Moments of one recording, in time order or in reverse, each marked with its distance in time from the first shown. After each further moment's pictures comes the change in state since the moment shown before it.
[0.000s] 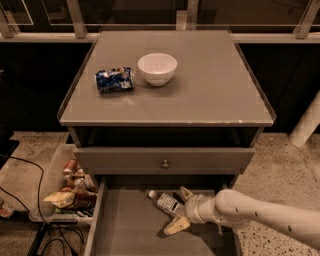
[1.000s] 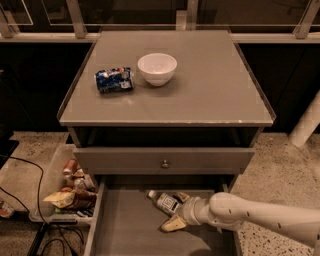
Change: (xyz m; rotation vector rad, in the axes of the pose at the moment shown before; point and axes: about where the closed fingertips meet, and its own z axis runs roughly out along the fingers) arm 0.020 -0.003 0.028 0.020 0.030 0.029
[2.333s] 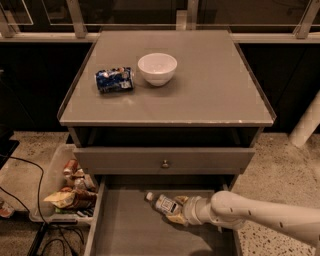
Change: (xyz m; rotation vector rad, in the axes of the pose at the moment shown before) arm -0.002 0.000 -0.005 -0.015 0.002 0.003
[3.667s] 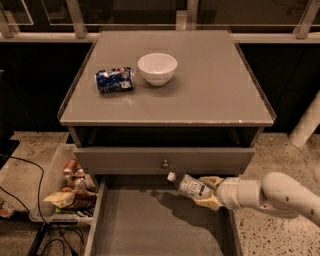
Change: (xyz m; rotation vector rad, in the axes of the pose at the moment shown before) arm -0.055 -0.034 -0.163 0.026 -0.129 -0.084
